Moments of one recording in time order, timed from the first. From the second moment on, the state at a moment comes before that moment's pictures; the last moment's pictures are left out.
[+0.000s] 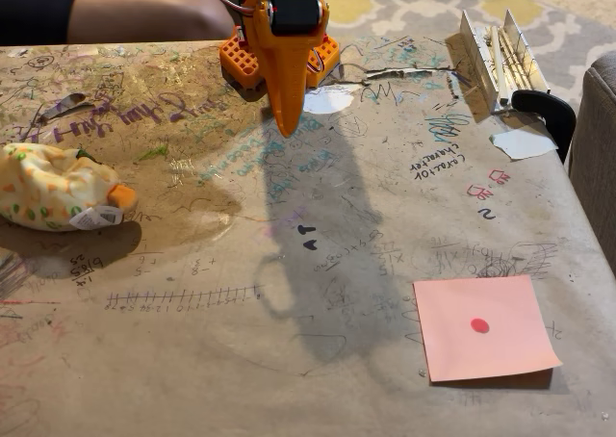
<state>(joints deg) -3.3 192.7 175.8 66.9 -11.2</state>
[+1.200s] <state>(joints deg) 32.8 126.4 131.0 62.7 -16.8</state>
